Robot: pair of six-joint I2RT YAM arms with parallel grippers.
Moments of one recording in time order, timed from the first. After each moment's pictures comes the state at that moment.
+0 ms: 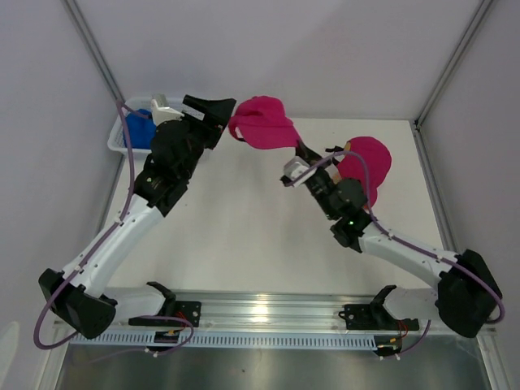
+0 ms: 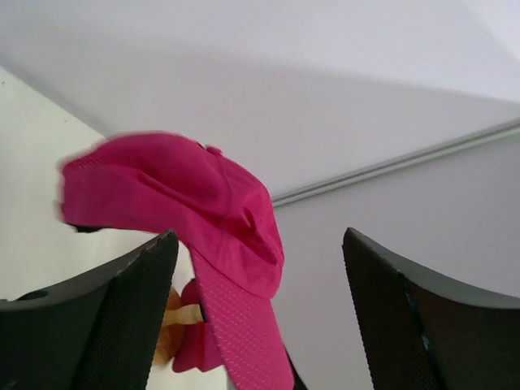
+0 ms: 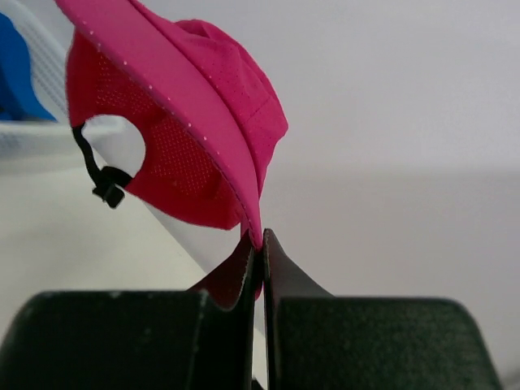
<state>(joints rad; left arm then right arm) -0.53 1.21 1.27 -0.07 -0.32 -1.14 0.82 1.29 0.83 0.78 0.19 -0.87</state>
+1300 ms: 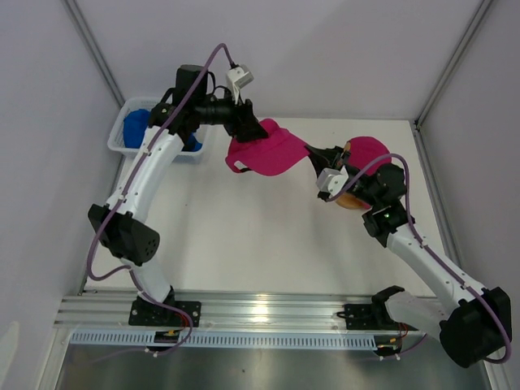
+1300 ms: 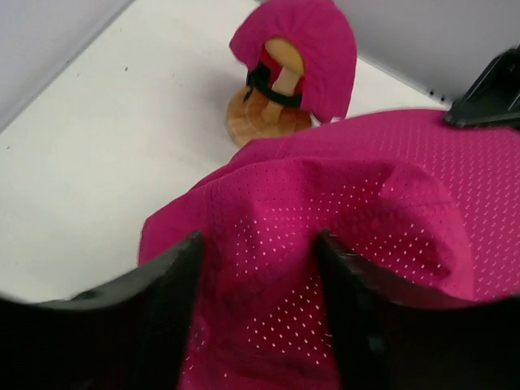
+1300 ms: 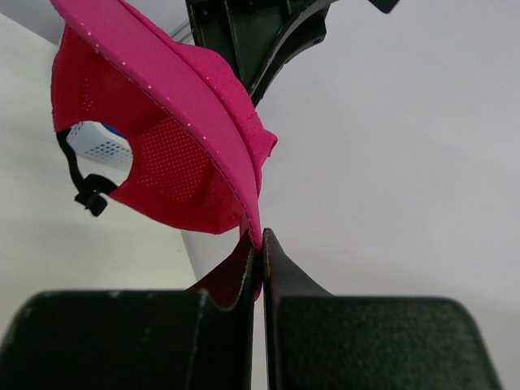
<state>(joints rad) -0.35 1.75 1.98 -0.70 0.81 0.14 0.44 1.07 0.81 0.53 -0.63 -0.87</state>
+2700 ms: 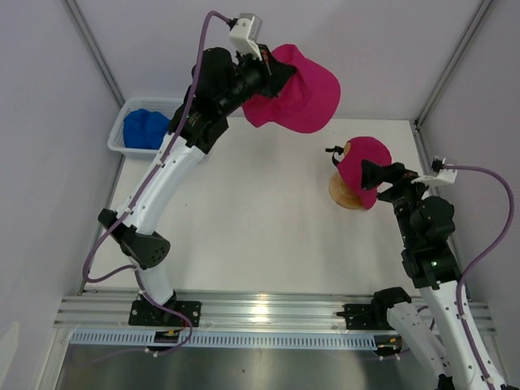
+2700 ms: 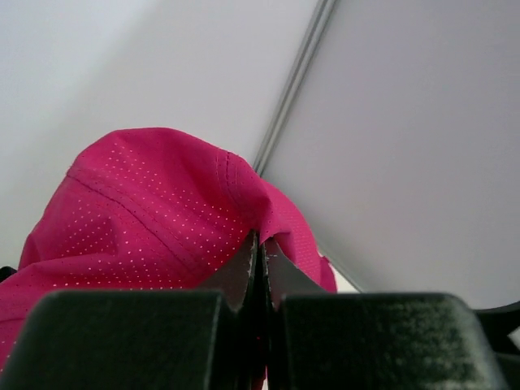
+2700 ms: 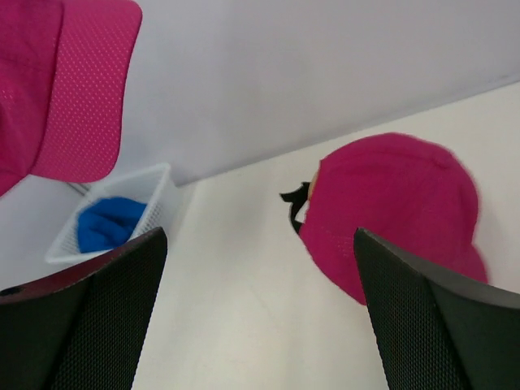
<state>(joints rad) -0.62 1.79 2.20 -0.32 0.14 -0.34 0.25 0.62 0.85 -0.15 0.14 0.45</state>
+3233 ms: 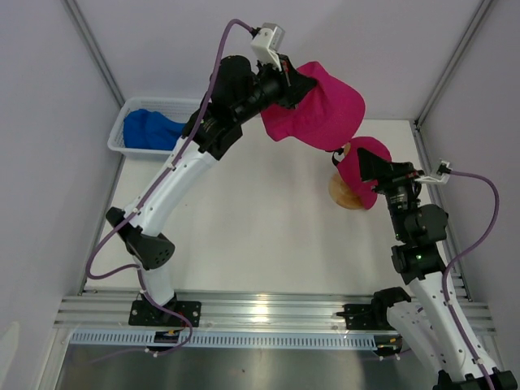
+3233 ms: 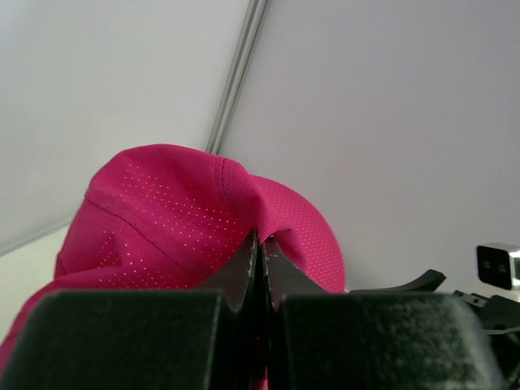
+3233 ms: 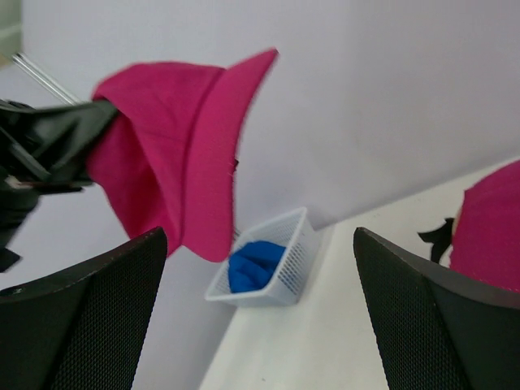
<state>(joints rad) -0.72 1.82 2.22 -0.31 0.16 -0.37 0.23 0.64 0.62 0.36 0.01 0.85</state>
